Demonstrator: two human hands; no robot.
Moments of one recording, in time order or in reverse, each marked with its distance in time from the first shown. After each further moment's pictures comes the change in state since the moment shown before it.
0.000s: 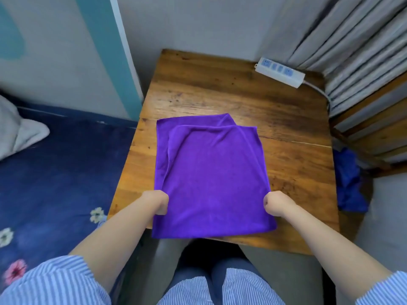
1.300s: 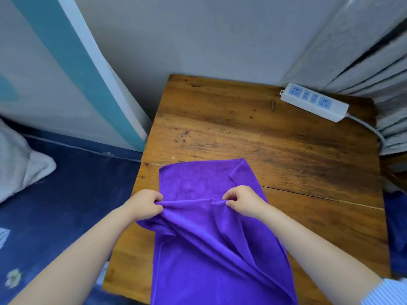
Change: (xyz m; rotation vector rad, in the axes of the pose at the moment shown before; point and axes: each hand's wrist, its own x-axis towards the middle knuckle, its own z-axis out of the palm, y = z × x) left_hand 0.058 -0.098 -0.111 -0.684 0.322 0.045; right_hand 0.113 -0.097 -0.142 0.536 -0.042 -0.451
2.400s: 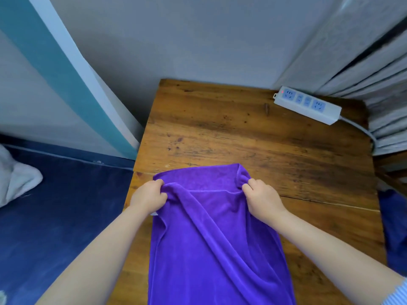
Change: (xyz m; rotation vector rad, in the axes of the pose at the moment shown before) left_hand 0.042 0.023 -0.008 0.080 0.237 -0.086; right_hand -0.008 0.024 -0.024 -0.765 0.431 -0.160
